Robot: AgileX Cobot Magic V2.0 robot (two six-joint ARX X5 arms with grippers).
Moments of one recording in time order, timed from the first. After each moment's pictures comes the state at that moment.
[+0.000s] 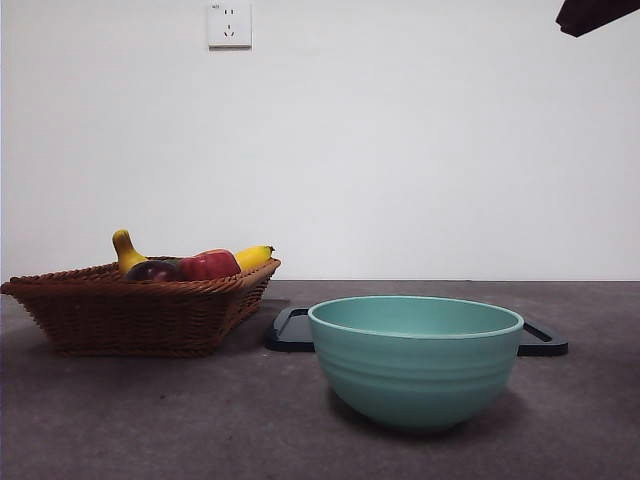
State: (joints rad) left arm -0.38 0.94 1.14 -1.11 0.61 0.12; right arm 0.61 0.80 0.90 -0.90 -0.37 0.23
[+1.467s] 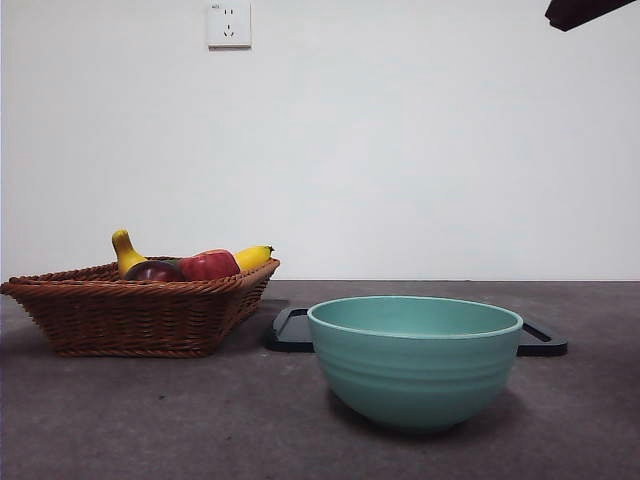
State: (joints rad) left arm 0.04 0.28 0.52 -0.14 0.15 0.14; right arm 0.61 0.80 0.90 -0.87 -0.37 0.23
